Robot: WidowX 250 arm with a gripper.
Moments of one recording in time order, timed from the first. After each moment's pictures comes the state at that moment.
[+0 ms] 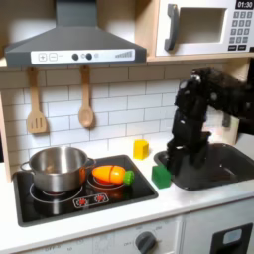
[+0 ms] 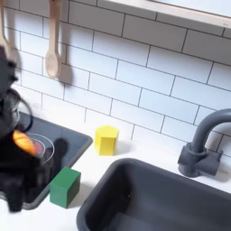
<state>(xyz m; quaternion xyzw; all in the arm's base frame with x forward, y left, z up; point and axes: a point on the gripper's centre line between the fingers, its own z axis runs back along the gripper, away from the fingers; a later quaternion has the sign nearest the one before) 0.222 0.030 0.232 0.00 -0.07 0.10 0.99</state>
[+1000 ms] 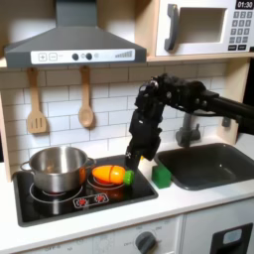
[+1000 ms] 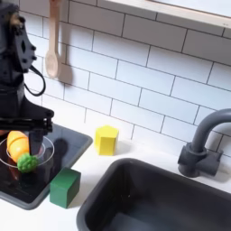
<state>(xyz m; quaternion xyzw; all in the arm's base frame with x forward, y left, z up) 0.306 0.074 0.208 0.03 -0.12 0.25 0.96</state>
